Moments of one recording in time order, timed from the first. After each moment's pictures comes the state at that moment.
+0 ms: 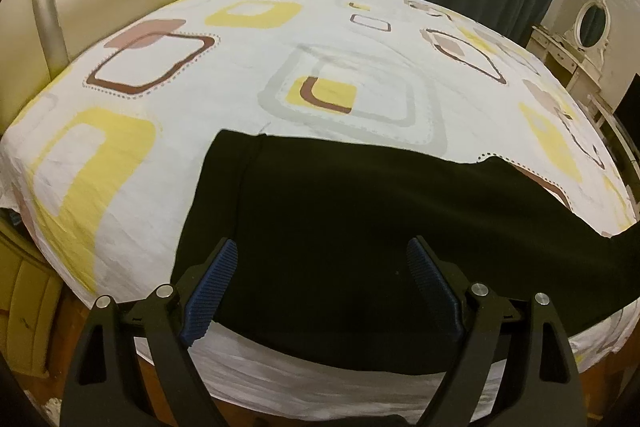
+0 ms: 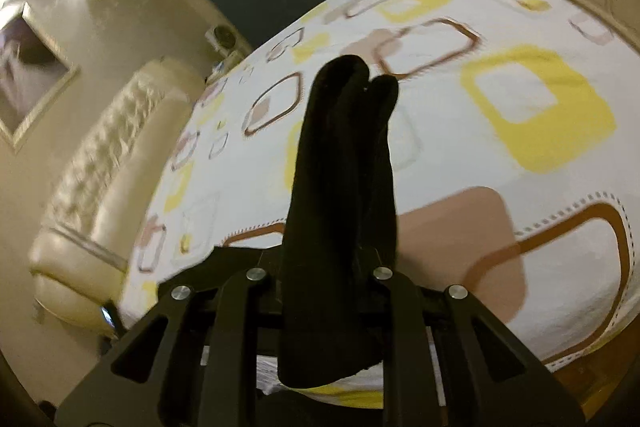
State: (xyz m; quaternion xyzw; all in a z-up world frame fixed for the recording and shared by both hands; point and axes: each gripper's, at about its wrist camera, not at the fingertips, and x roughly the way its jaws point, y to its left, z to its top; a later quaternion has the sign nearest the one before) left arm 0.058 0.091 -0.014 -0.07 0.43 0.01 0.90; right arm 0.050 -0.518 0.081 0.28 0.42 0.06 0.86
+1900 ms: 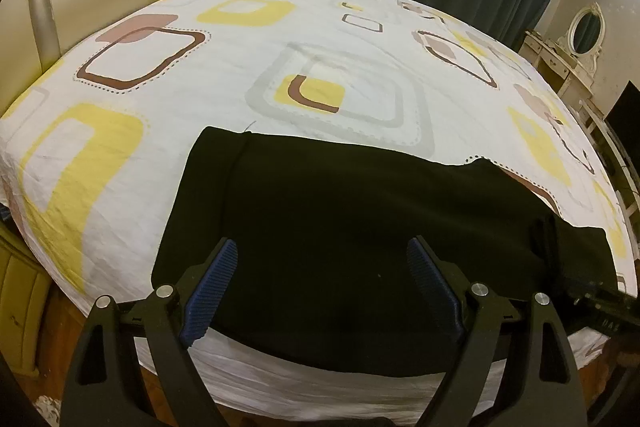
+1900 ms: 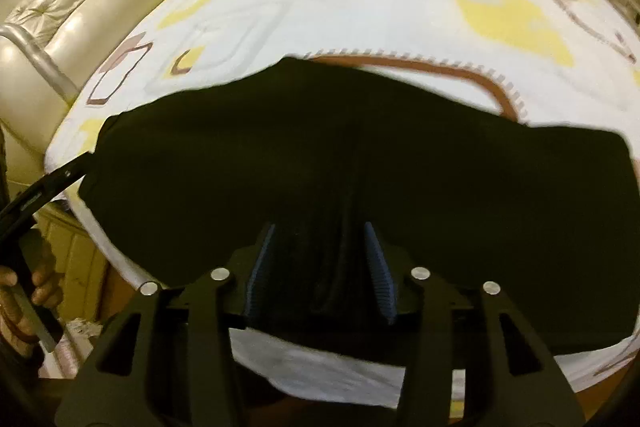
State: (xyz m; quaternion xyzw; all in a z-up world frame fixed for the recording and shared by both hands) left arm 0.059 0.088 -0.015 -0.09 0.44 -0.01 0.90; right arm 0.088 -0.201 -0.061 0.10 0.56 0.13 0.82
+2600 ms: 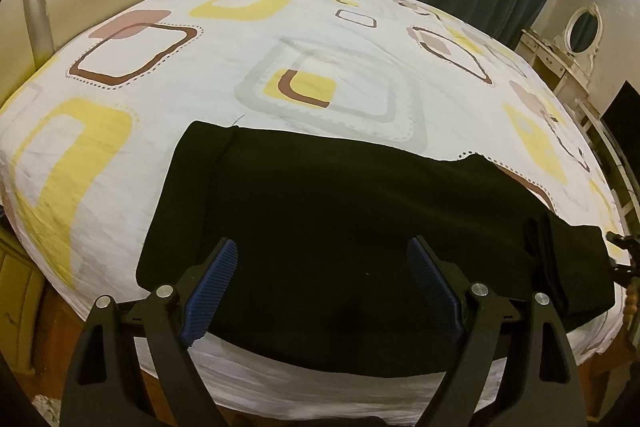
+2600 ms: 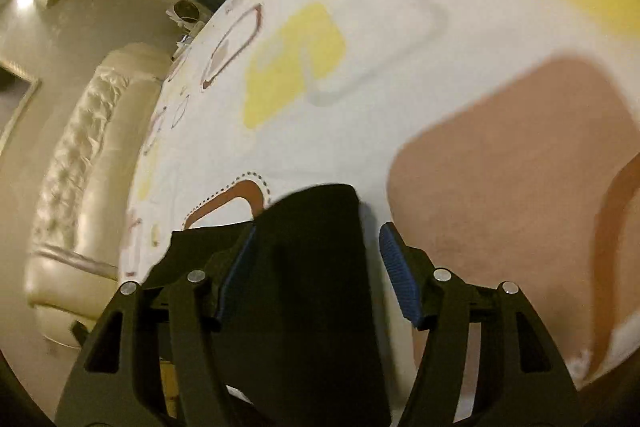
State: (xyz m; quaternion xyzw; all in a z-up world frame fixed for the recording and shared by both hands) left arm 0.059 0.082 -0.018 -0.09 0.44 -0.02 0.89; right arm 0.097 -0.490 -0.091 0.42 0.49 0.05 0.77
